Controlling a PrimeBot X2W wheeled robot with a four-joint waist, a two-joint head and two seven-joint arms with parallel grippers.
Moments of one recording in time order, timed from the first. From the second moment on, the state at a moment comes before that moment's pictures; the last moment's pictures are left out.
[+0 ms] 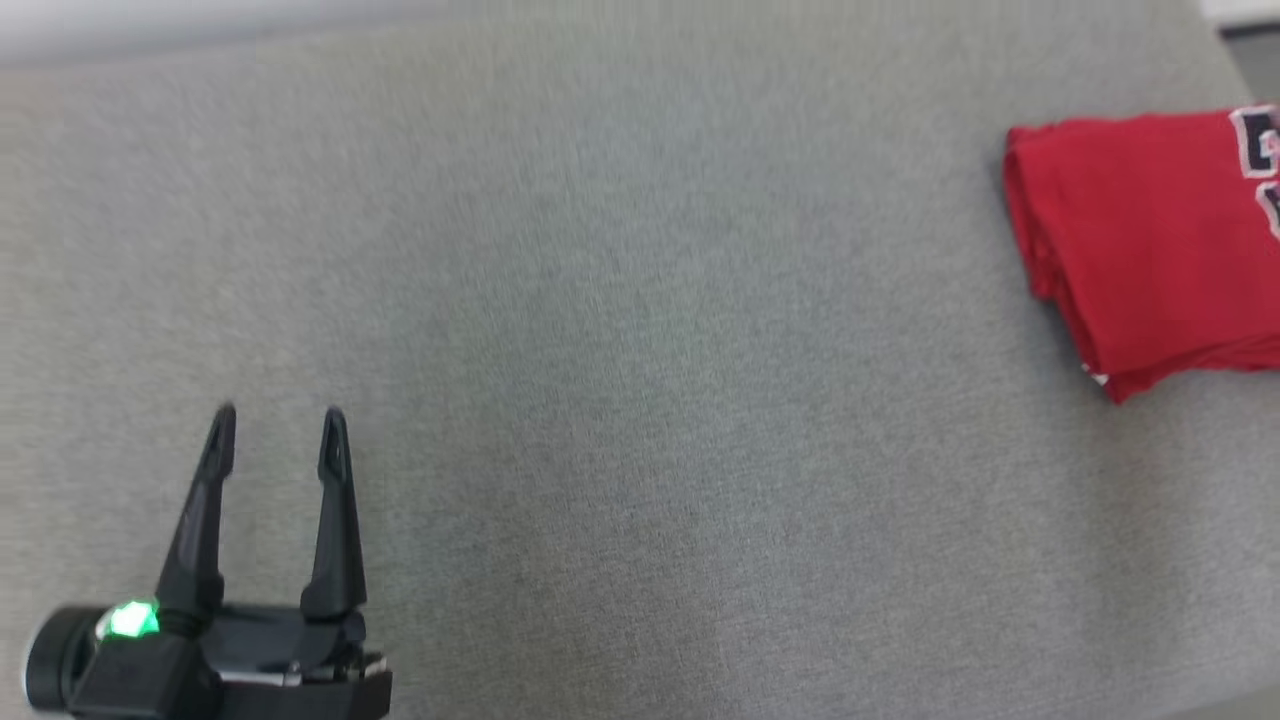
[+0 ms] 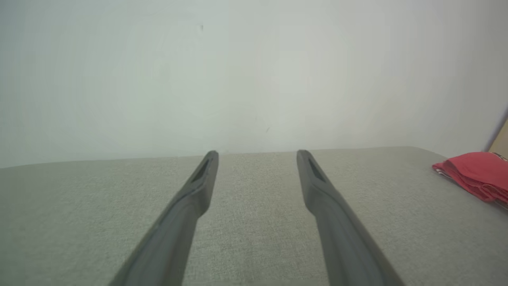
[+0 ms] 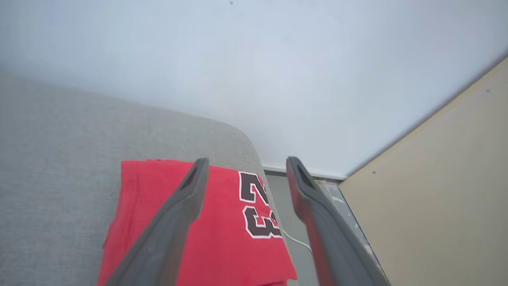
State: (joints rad) left arm -0.07 0.07 0.00 -0.18 -0.12 -0.12 -0.26; right arm -0.52 -0.53 -0.11 0.15 0.09 0.13 0.29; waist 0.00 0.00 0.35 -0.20
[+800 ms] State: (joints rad) left arm 0.14 0.05 0.06 -0.05 -0.24 -0.02 -0.26; right arm -0.04 -0.26 0.02 0.06 0.29 0.13 -0.06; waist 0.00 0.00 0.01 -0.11
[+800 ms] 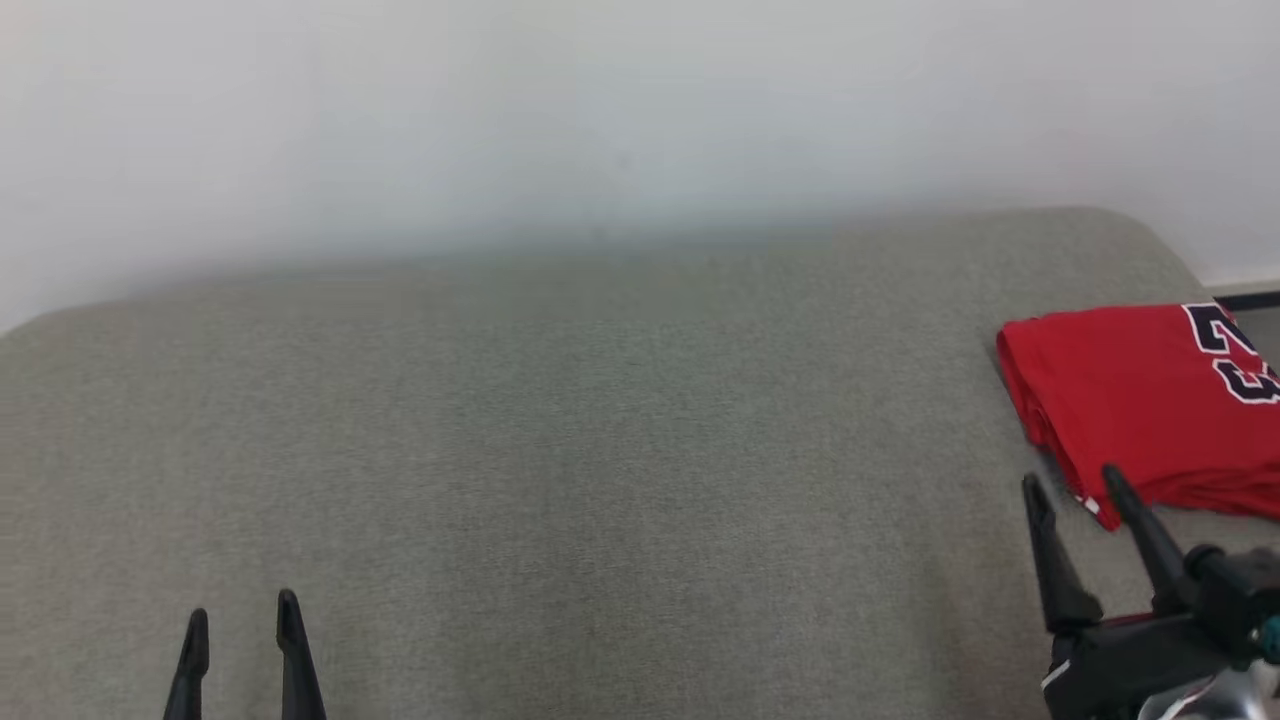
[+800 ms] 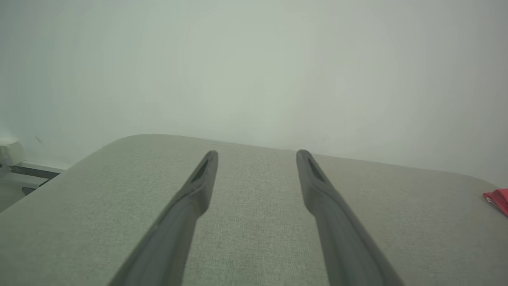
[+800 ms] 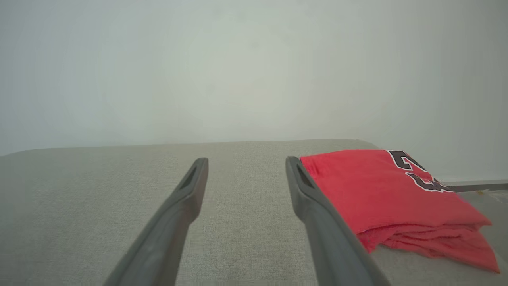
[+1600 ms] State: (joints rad) left arm 0.19 0.05 0.05 0.08 -0.16 -0.06 -0.26; right arm 0.11 -0.09 -0.02 0.18 0.22 0.13 -0.26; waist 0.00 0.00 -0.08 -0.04
